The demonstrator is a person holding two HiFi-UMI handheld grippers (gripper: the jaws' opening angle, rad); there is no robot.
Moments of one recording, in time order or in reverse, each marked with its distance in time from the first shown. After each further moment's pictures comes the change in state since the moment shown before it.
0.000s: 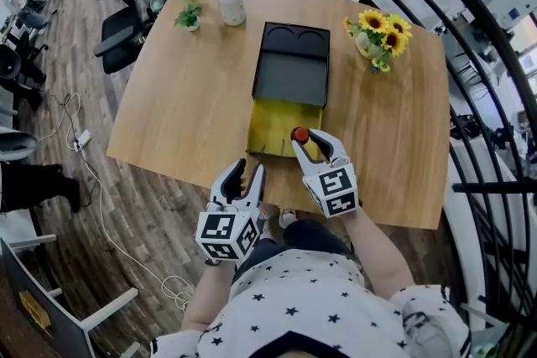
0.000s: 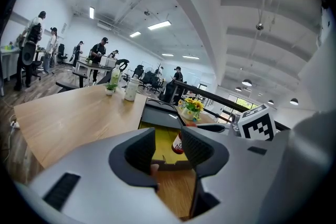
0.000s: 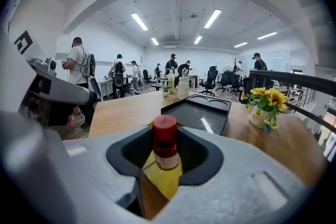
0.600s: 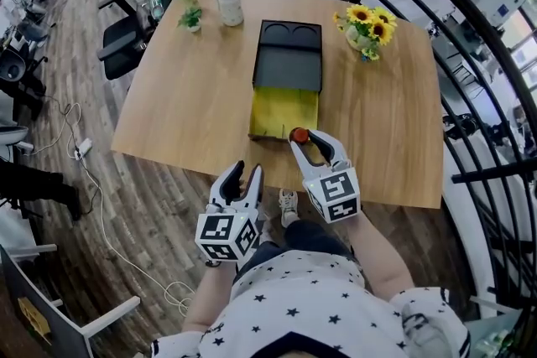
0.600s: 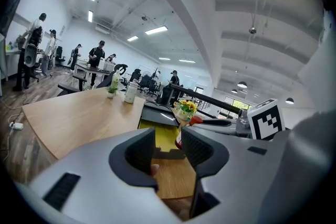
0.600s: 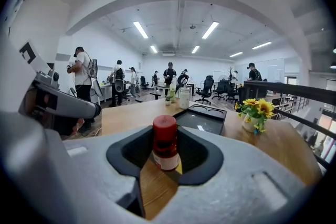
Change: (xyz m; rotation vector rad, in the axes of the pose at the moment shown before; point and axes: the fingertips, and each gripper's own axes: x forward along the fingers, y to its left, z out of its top) left arm -0.060 -0.012 -0.018 0.017 -0.041 -0.031; right arm -0.061 0.045 0.007 -0.029 -0.087 -0.057
